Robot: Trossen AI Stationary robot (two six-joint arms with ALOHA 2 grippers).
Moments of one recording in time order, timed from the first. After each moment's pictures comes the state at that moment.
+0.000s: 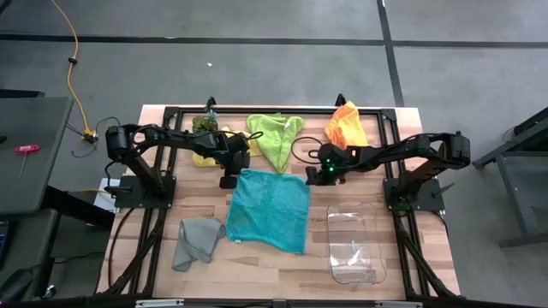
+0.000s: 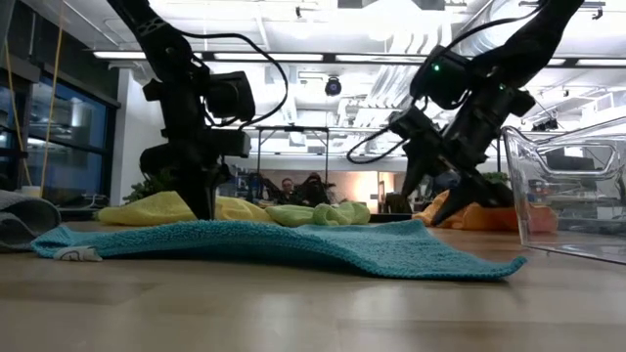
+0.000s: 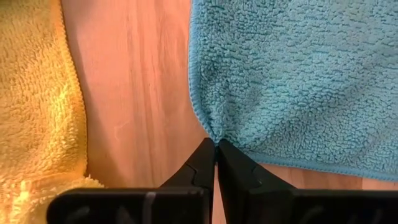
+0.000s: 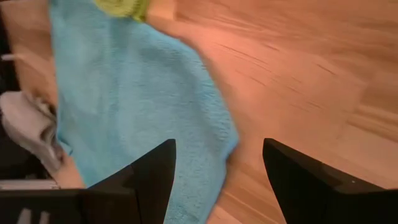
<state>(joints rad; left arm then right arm) 0.49 1.64 0.81 -0.46 0.14 0.39 -0.24 1.50 0.60 -0.04 -0.30 1.21</state>
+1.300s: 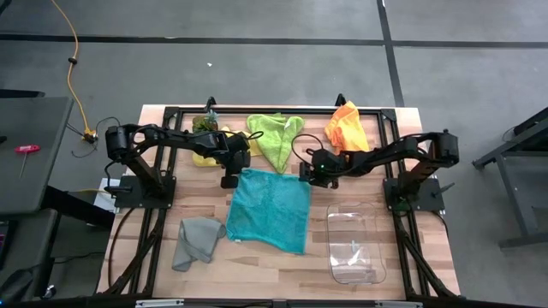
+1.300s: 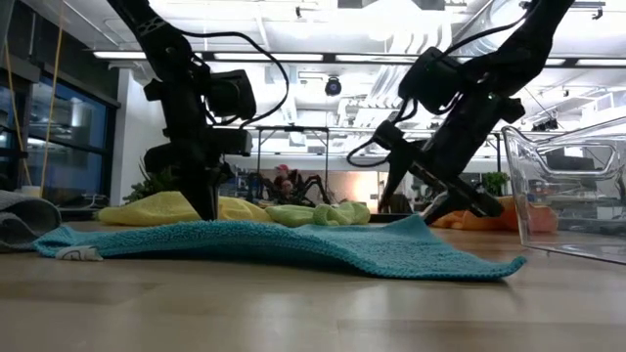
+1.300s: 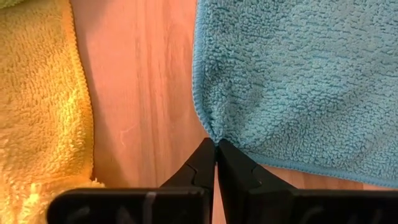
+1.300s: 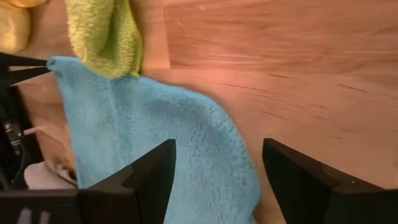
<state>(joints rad) 0.49 1.64 0.81 -0.44 0.13 0.37 -0.18 1.61 0.63 0.10 -0.12 1.49</state>
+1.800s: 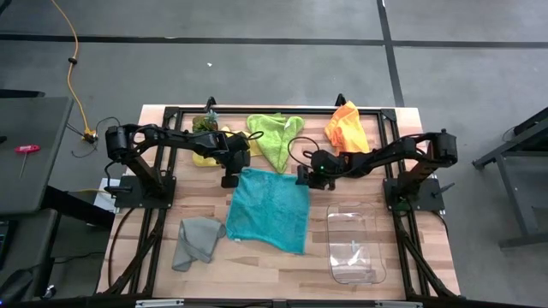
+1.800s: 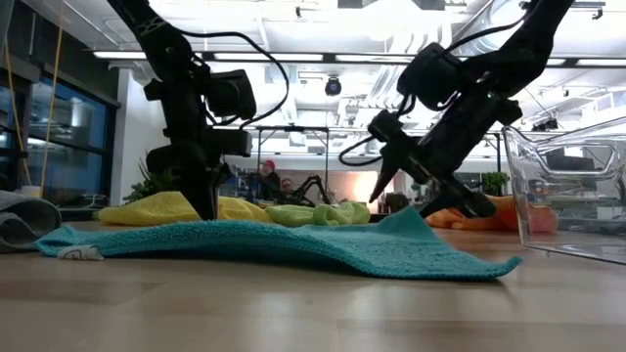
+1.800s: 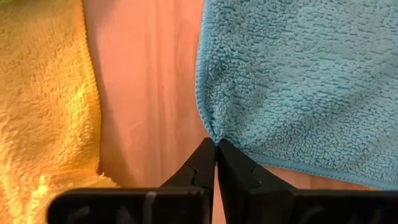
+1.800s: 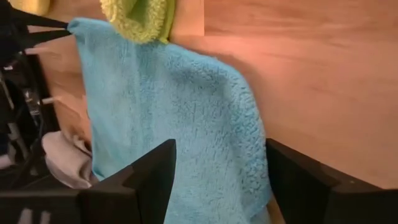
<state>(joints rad) 0.49 1.64 0.81 -0.44 0.11 0.34 -0.16 1.62 0.63 0.17 -0.18 1.44</state>
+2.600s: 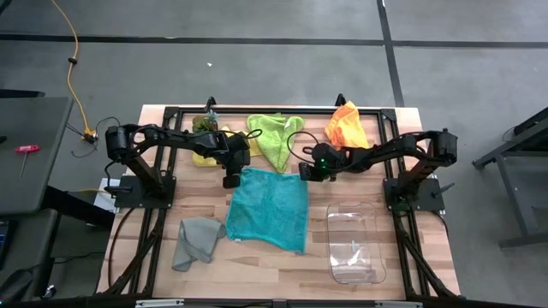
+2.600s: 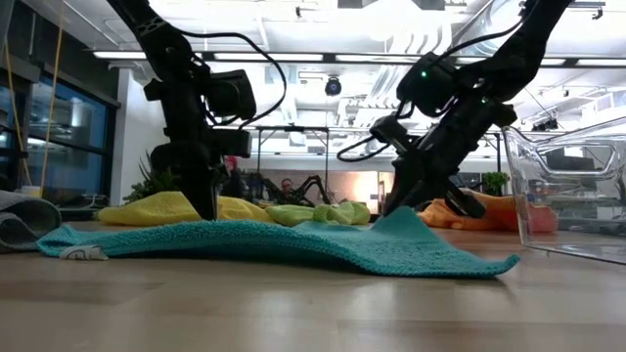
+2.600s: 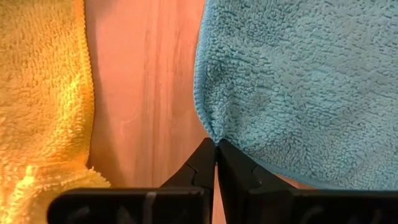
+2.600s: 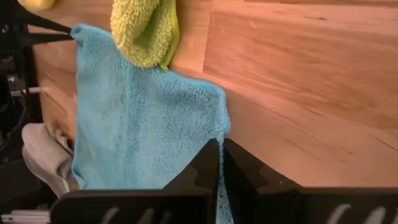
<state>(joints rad) 0.49 1.64 0.81 -0.44 0.13 0.26 -0.24 1.62 0.63 0.15 -0.21 1.23</state>
